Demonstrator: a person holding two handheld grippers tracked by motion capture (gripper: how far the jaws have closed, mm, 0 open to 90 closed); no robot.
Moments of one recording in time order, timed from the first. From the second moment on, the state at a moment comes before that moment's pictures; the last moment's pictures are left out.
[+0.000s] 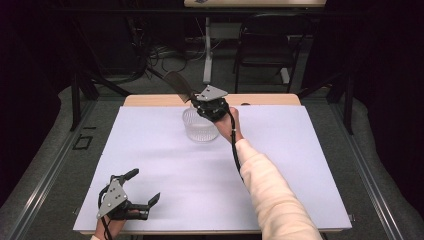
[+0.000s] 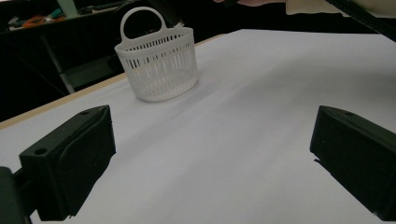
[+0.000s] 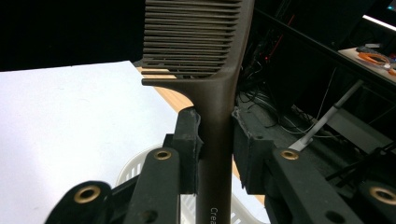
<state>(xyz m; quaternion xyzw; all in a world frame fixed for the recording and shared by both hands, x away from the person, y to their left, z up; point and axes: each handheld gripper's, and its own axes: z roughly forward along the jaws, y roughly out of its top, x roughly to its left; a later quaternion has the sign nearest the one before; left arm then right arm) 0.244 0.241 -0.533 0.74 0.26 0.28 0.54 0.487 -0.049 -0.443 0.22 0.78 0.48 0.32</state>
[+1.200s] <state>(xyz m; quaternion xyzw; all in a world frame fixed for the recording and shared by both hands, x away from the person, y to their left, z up) 0.244 0.242 -0.533 0.74 0.27 0.28 0.55 0.493 -0.053 -0.457 0.22 0.79 0.48 0.31</state>
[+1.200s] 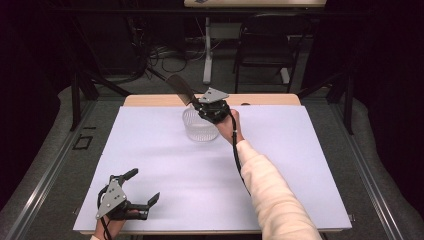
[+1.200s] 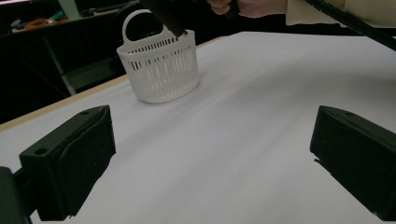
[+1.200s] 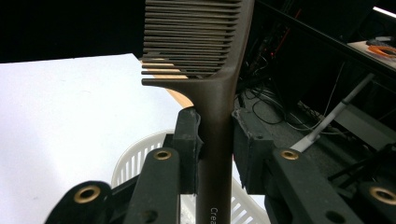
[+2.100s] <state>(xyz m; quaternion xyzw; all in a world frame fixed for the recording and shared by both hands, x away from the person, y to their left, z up) 0.243 0.241 -0.532 0.74 0.26 0.29 0.55 0.493 -0.053 -0.464 0.21 0.80 0.47 0.31</state>
